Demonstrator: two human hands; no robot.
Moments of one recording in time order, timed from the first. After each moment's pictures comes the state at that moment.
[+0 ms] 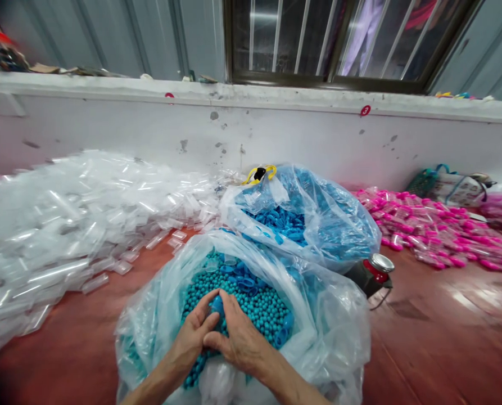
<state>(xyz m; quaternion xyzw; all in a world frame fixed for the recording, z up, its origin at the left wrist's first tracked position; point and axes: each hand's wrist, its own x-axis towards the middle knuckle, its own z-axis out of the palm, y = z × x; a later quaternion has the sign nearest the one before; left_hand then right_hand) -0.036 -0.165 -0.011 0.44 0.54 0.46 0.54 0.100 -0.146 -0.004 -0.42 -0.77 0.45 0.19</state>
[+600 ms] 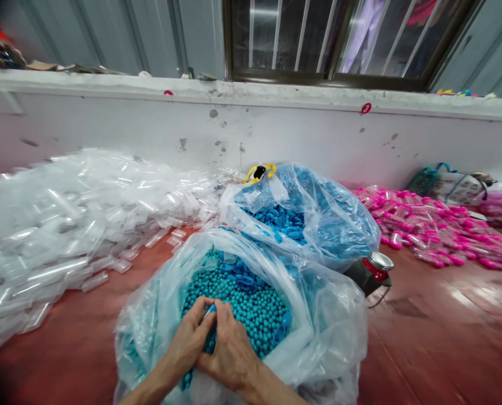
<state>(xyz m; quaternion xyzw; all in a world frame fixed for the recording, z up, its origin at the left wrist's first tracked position) -0.037 -0.168 -0.014 0.53 0.60 0.42 0.43 0.078 -0.167 -0.013 -0.43 -0.80 0.34 0.24</state>
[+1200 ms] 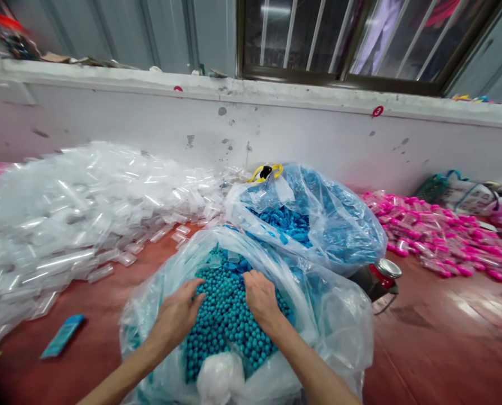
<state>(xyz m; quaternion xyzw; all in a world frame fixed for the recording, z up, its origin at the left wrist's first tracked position) -0.079 -0.153 0.004 0.67 0.71 0.19 0.11 0.110 -0.083 -0.015 -0.54 -0.84 0.05 0.11</state>
